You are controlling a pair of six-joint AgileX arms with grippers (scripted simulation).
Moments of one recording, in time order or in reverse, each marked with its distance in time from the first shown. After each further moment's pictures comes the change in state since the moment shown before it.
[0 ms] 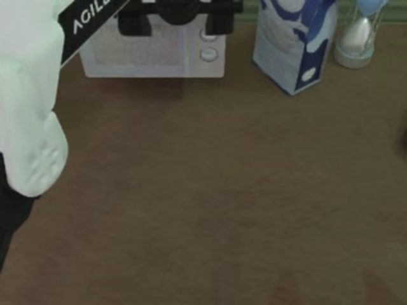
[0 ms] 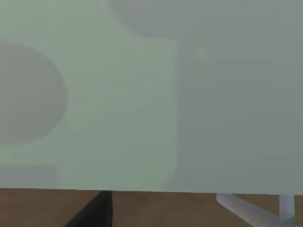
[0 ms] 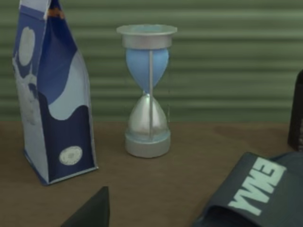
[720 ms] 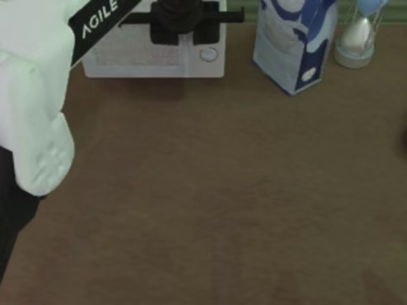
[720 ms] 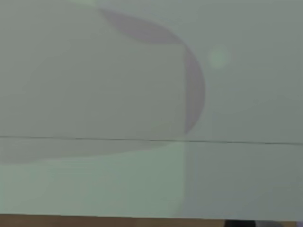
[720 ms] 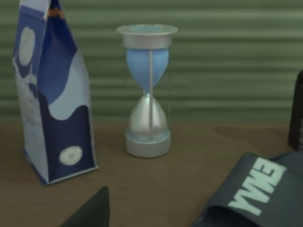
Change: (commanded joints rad) left arm 0.000 0.000 0.000 0.000 0.000 0.000; right arm 0.000 0.000 0.000 0.000 0.000 0.000
